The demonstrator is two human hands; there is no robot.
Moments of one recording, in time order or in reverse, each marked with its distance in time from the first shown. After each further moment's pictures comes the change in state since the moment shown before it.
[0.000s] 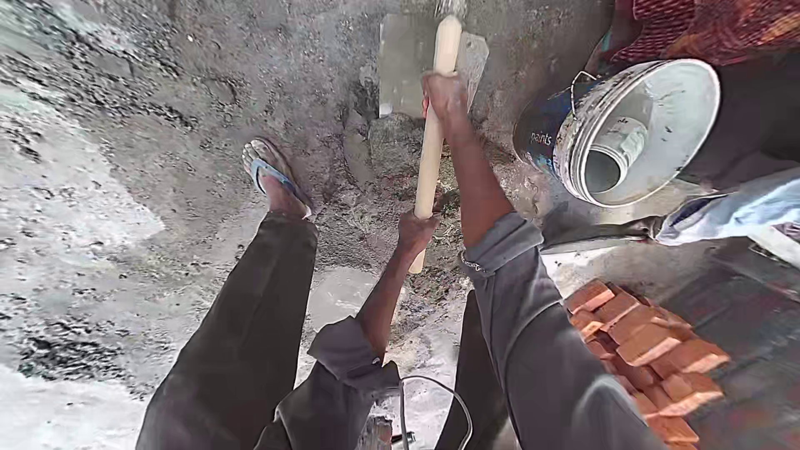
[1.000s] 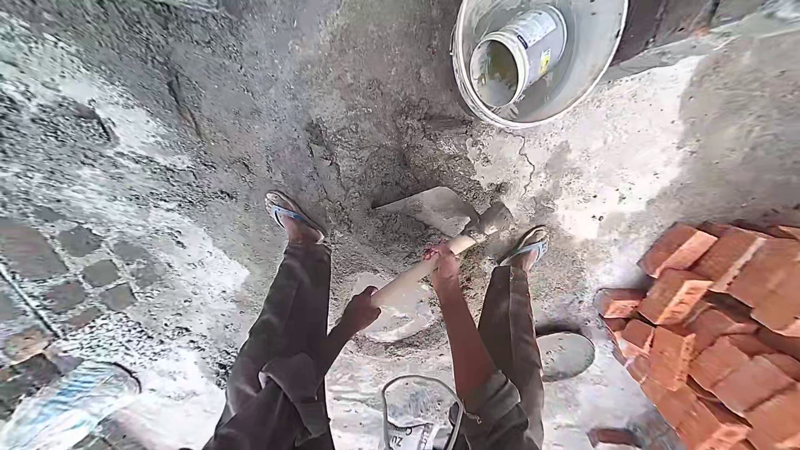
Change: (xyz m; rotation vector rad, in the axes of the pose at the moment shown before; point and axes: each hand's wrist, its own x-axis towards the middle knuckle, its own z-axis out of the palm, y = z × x) left_hand -0.102 -0.168 -0.094 1.232 -0.210 -0.184; right_hand -0.260 0.319 -0.097 1.224 0.255 0.329
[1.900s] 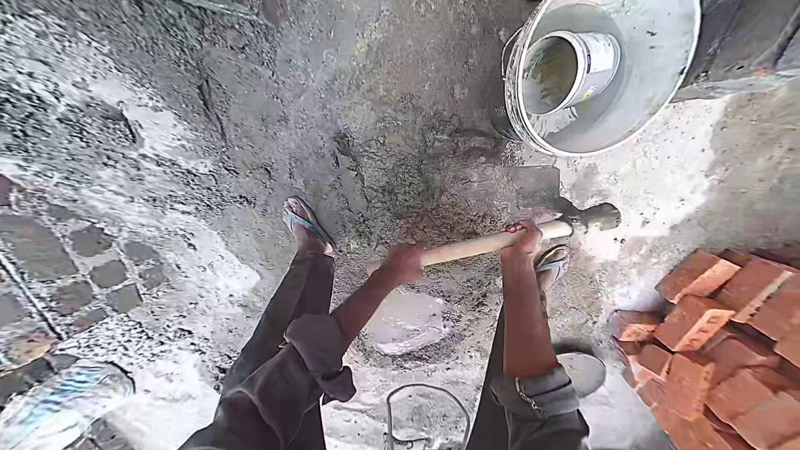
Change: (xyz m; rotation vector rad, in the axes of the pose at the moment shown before) left_hand 0.020 0.156 -0.152 0.434 -0.001 0.320; right_hand 0.080 -0.119 0.040 0.114 0.234 -0.265
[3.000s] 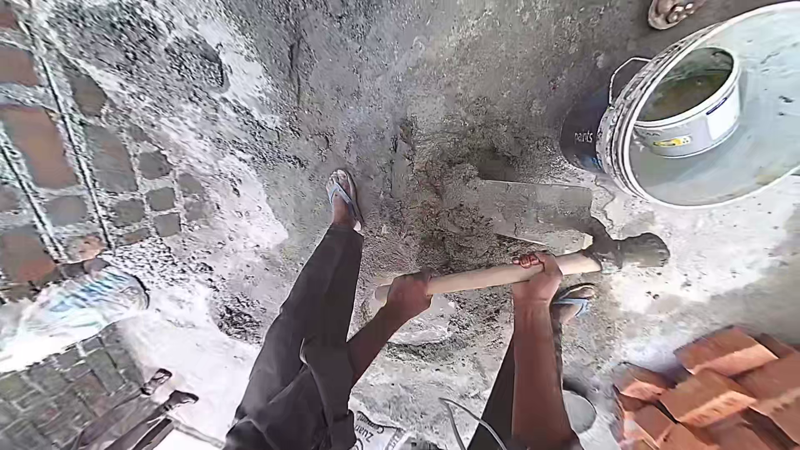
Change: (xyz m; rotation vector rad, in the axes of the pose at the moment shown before) left_hand -0.072 -0.044 0.072 -0.249 0.126 -0.188; right_hand -0.080 0.030 0.016 -0.079 -0.297 0.010
